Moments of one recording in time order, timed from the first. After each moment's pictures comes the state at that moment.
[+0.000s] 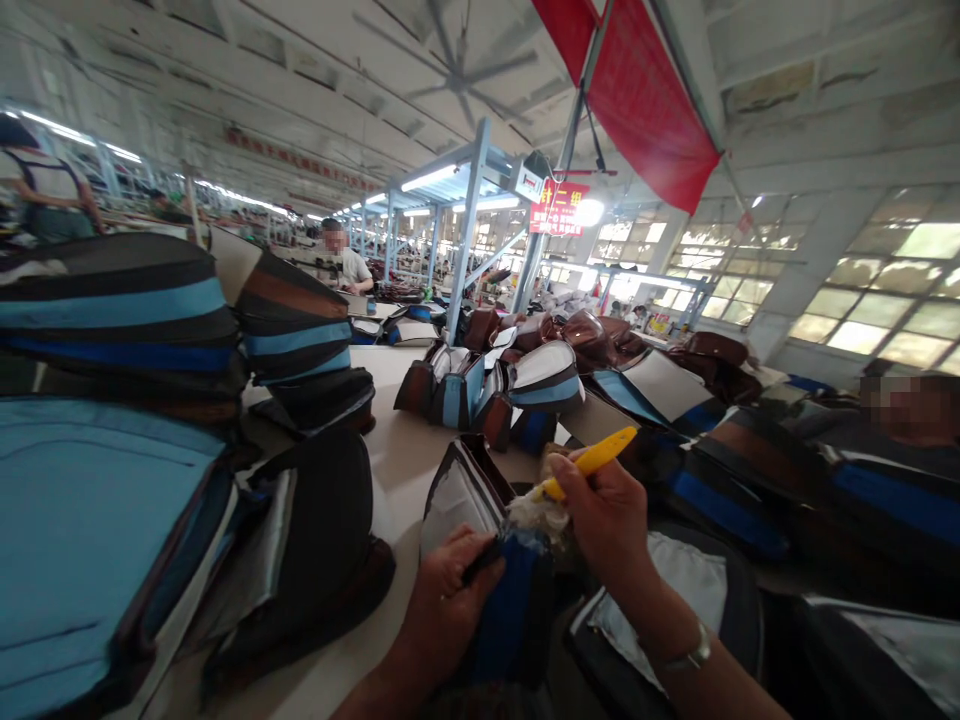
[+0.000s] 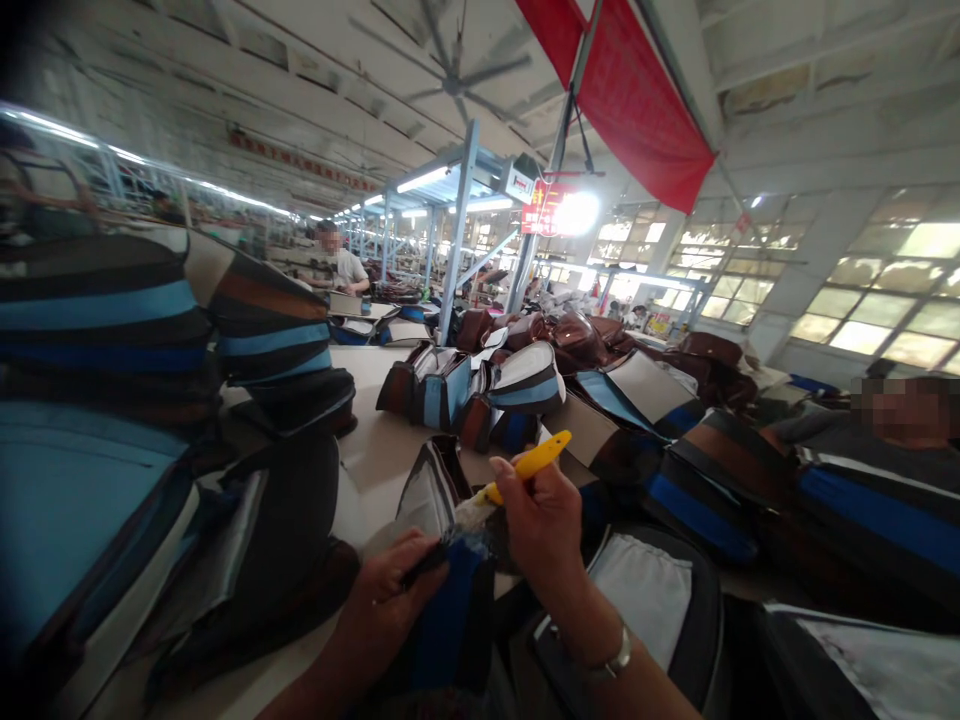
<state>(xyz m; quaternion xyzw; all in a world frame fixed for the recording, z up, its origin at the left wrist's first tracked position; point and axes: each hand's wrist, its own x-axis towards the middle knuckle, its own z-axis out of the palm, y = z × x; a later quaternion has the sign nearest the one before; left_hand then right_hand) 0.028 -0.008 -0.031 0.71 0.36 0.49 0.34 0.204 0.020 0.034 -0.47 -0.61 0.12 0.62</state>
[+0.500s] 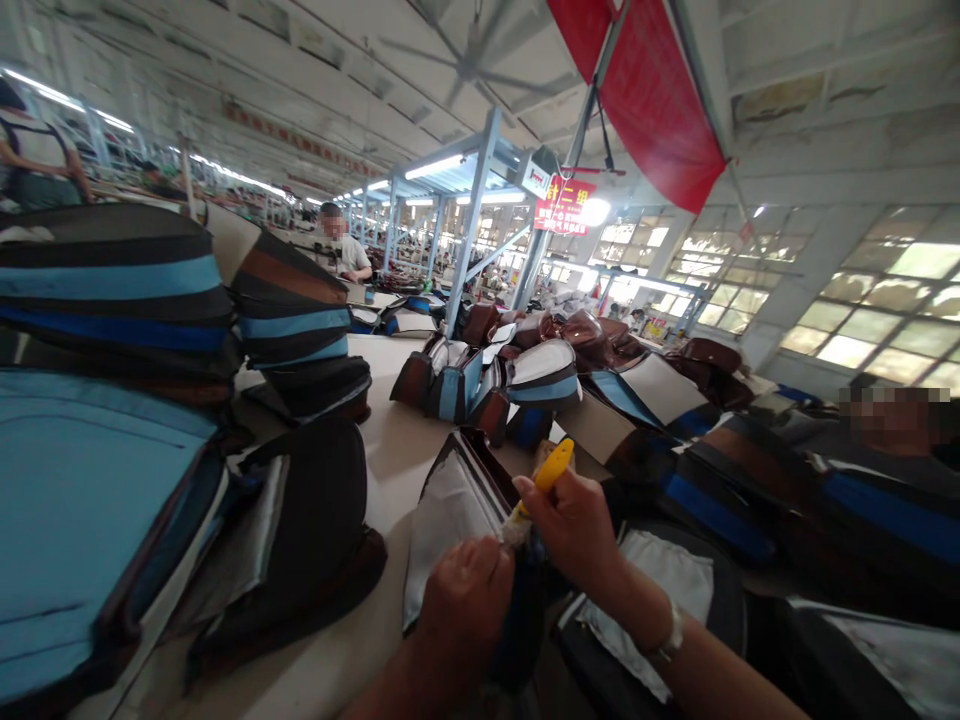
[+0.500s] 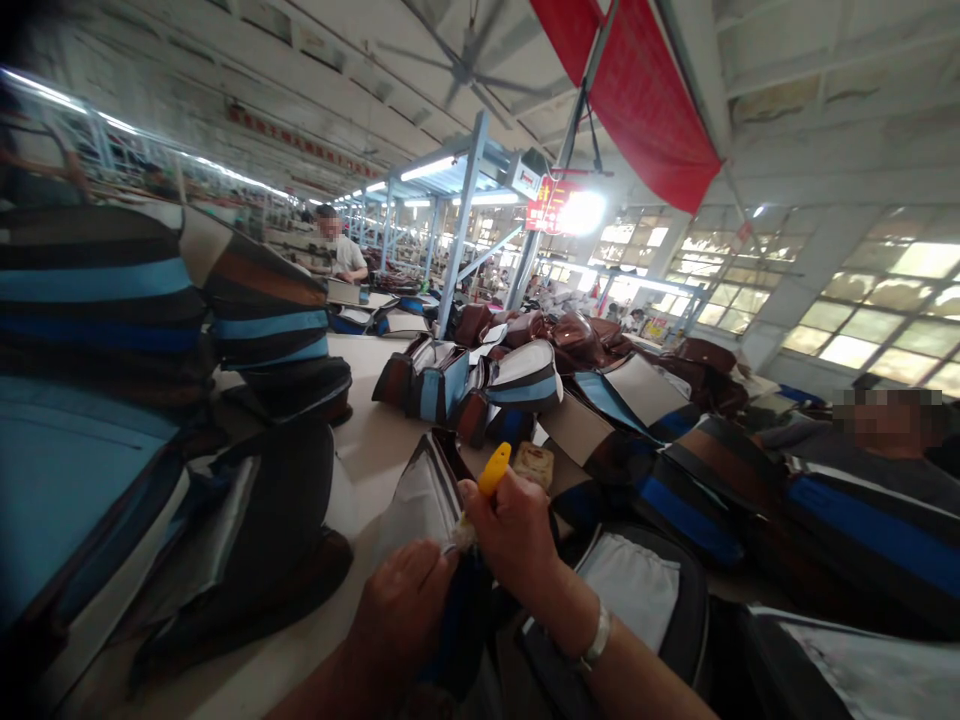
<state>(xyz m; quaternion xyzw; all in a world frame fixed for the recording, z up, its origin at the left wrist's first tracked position) 0.054 -0.012 -0.055 0.78 0.38 0.44 -0.21 0.201 0.015 0.038 -0.49 -0.73 0.00 0.48</state>
